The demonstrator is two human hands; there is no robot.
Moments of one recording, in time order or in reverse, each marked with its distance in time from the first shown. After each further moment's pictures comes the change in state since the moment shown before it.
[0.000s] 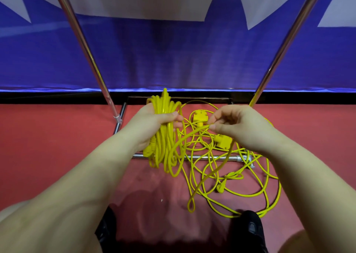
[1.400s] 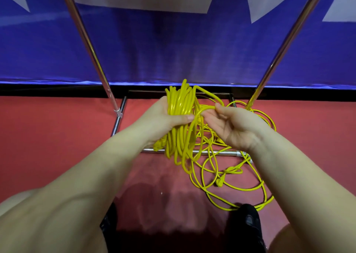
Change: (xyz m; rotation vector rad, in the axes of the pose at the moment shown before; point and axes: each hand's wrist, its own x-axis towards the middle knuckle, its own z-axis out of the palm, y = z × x) left_hand -0.005 -0.007 0.009 0.188 -0.176 0.199; right_hand 0.011 -0.011 0.023 1.205 0.130 0.595
